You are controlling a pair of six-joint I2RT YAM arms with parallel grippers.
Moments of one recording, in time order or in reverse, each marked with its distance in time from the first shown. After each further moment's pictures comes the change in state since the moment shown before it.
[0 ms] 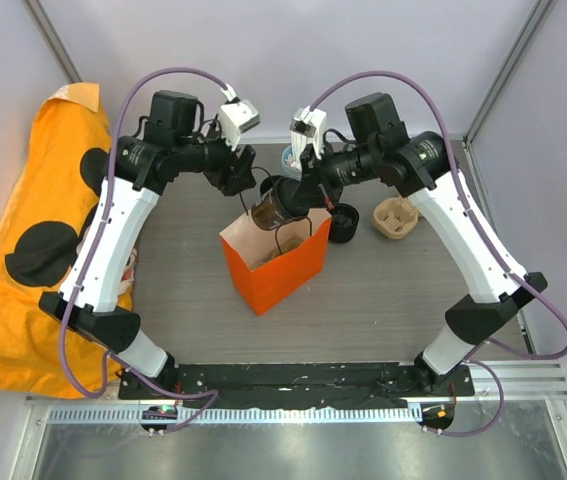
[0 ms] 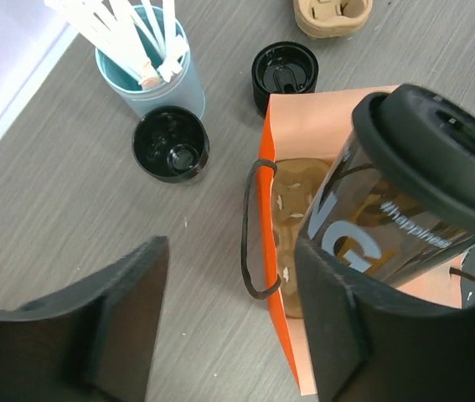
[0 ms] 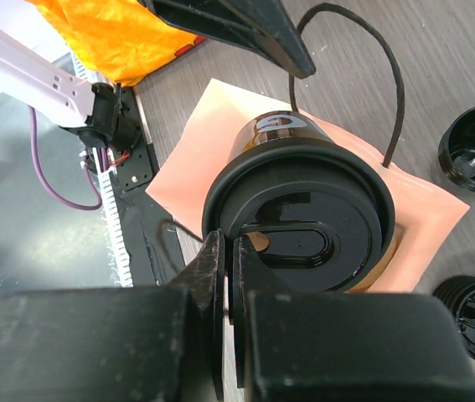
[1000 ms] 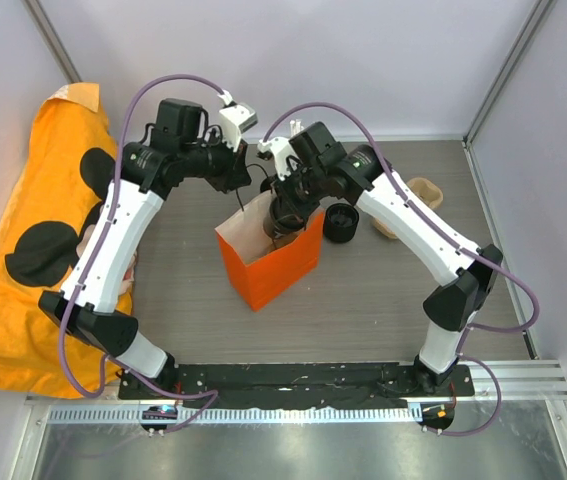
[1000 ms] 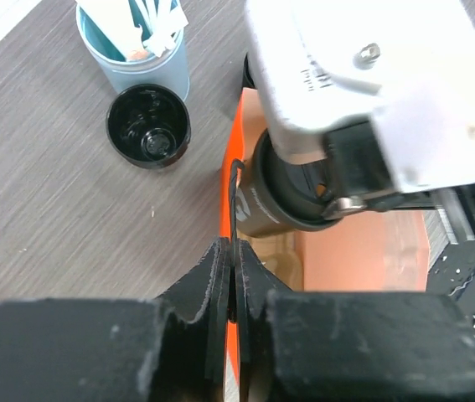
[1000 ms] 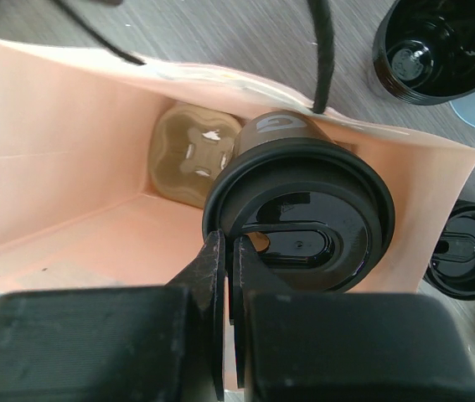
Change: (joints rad) left arm 0.000 -0.019 -0.117 0.078 -0.023 -0.158; right arm 0.124 0.151 -0.107 0.055 0.439 0.087
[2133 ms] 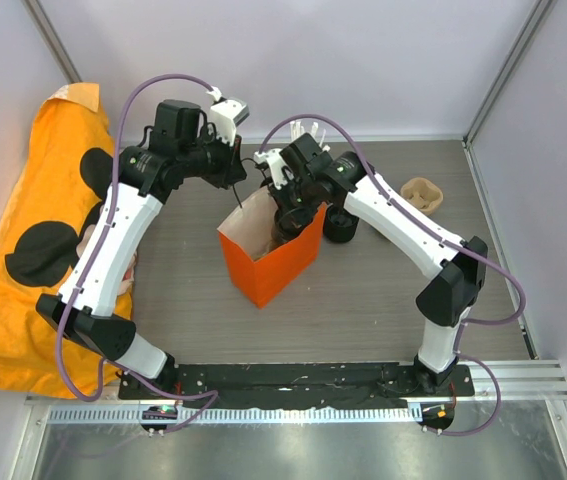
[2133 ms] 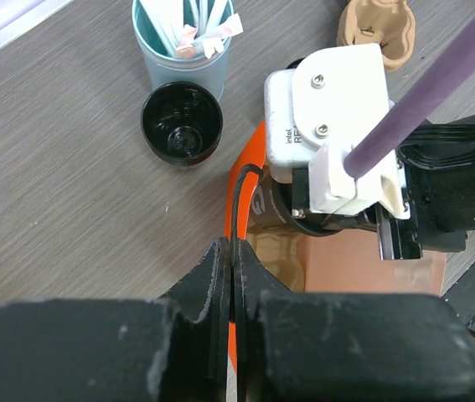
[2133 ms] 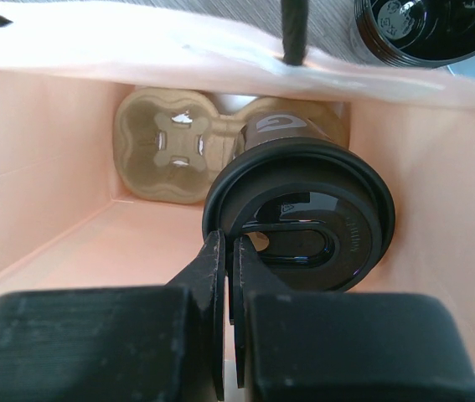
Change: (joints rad) left arm 0.000 -0.027 -0.045 0.068 -0.121 -0.132; right arm 0.015 0.048 -0.067 0.022 0.095 0.018
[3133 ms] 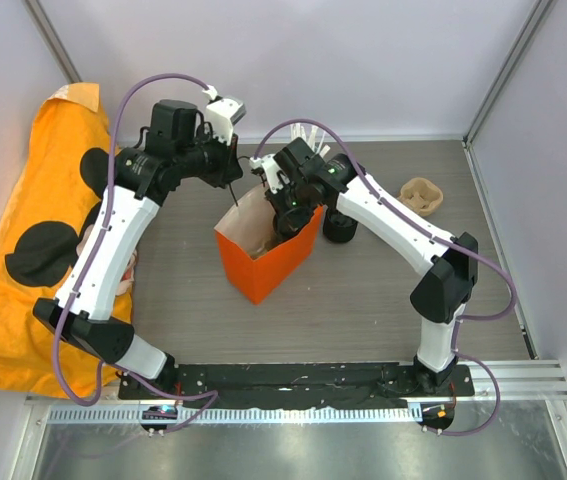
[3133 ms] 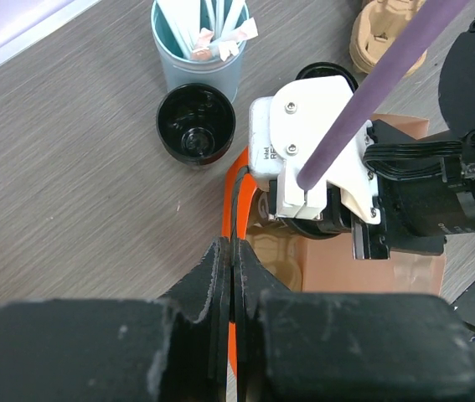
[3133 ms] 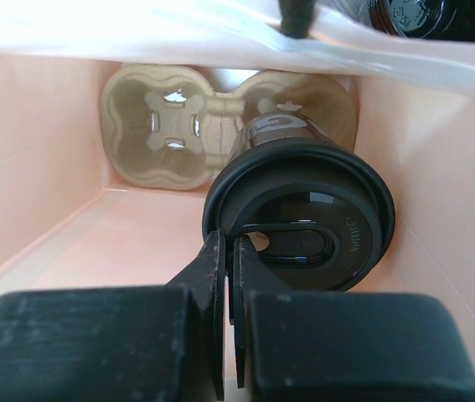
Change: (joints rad) left arm 0.000 -0.018 0.000 0.001 -0.040 0.001; right arm 0.011 0.042 0.000 0.000 0.009 -0.004
